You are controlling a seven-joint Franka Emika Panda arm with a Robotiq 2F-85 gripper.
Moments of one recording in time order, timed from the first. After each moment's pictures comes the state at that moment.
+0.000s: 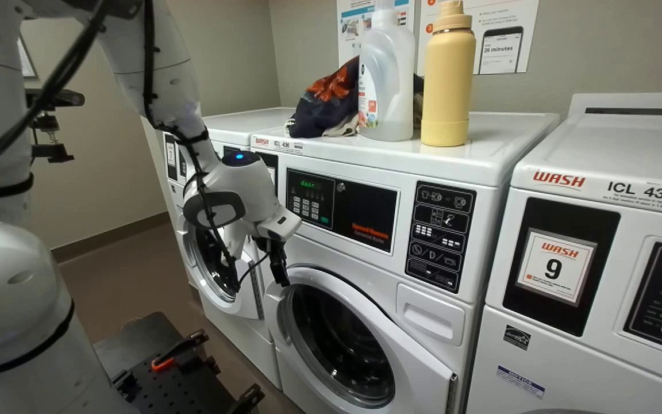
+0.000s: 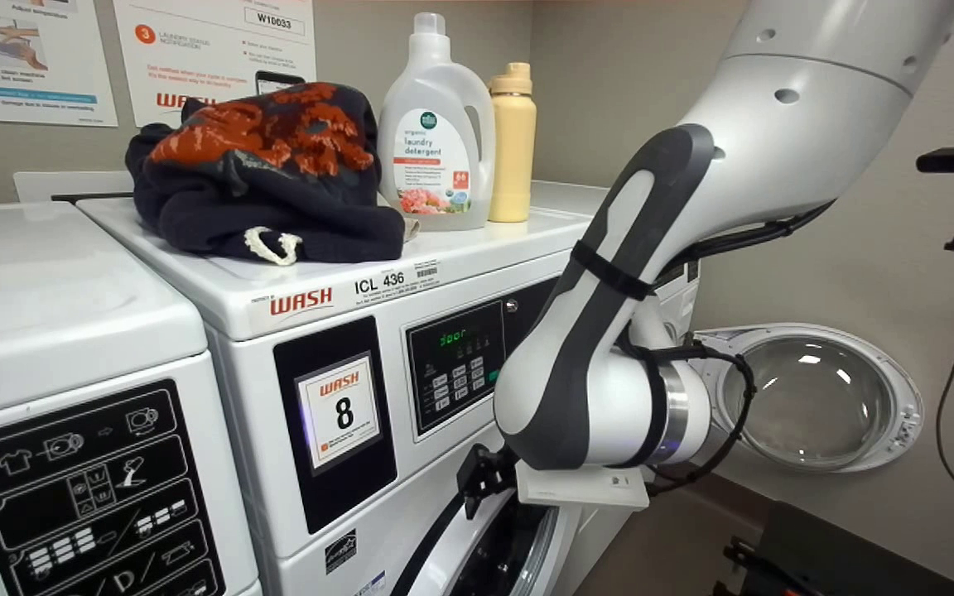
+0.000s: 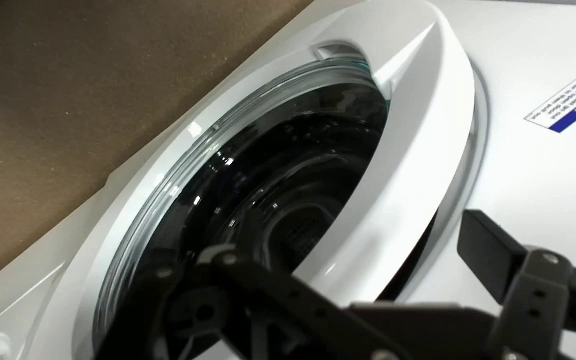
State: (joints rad) arm 0.05 0.23 0.25 -2.68 0.84 3.23 0.09
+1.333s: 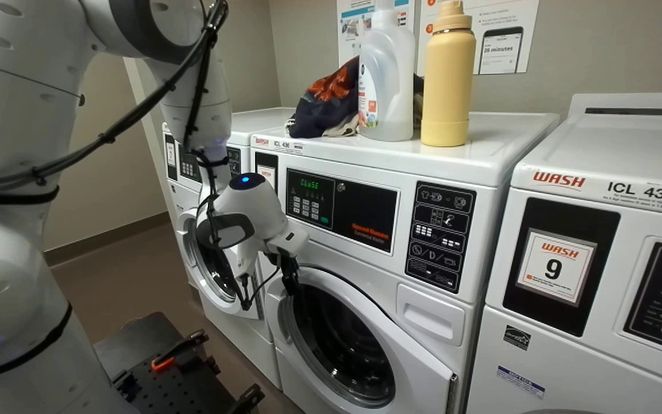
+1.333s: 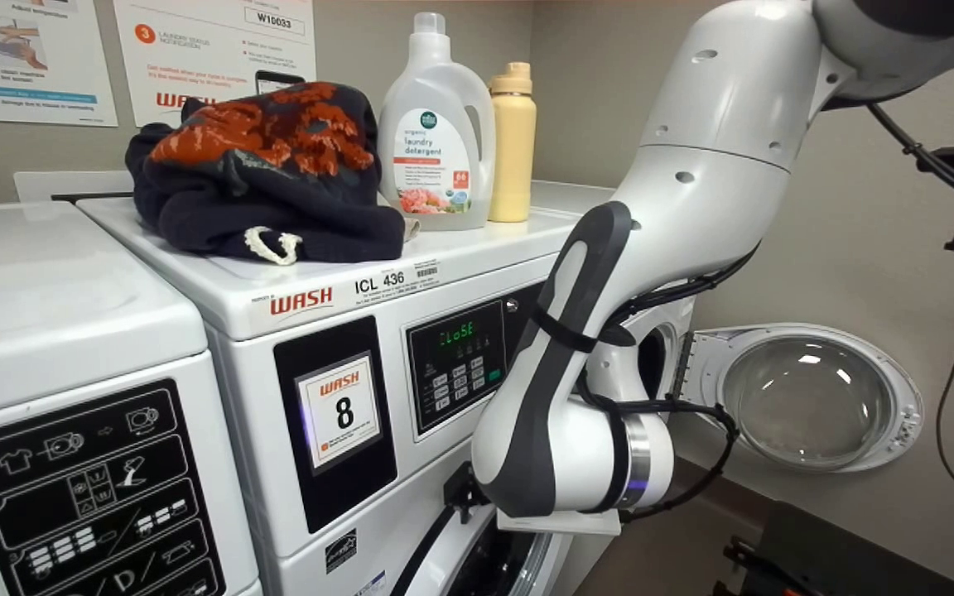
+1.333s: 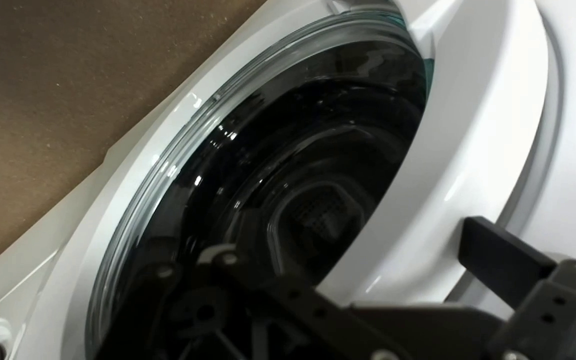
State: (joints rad) arm -0.07 0.47 0.36 -2.58 0.81 3.45 0.09
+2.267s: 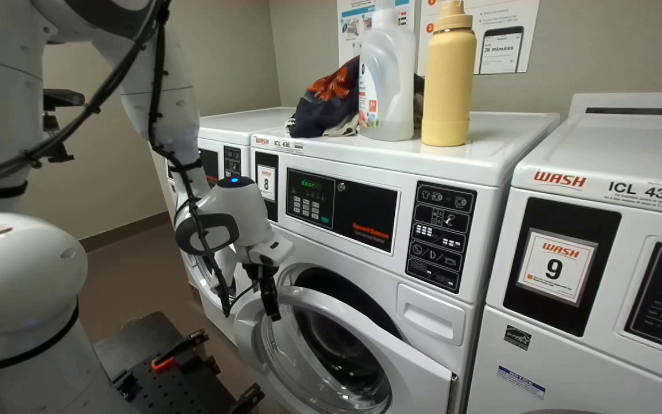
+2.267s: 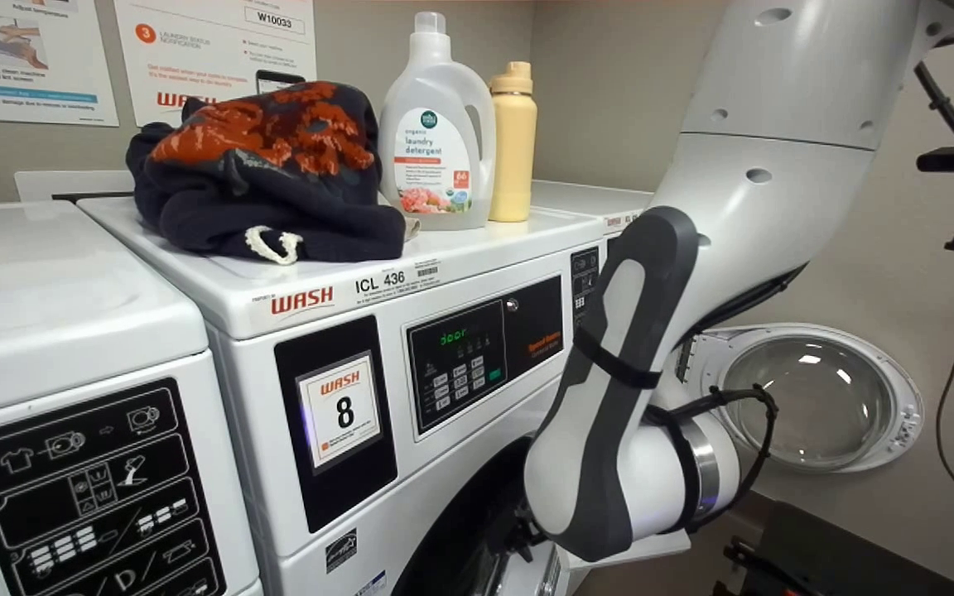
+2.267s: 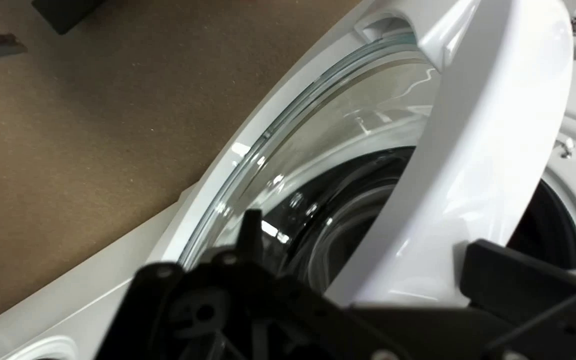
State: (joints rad) arm 0.37 0.34 -0.04 -2.74 0.77 3.23 0.14
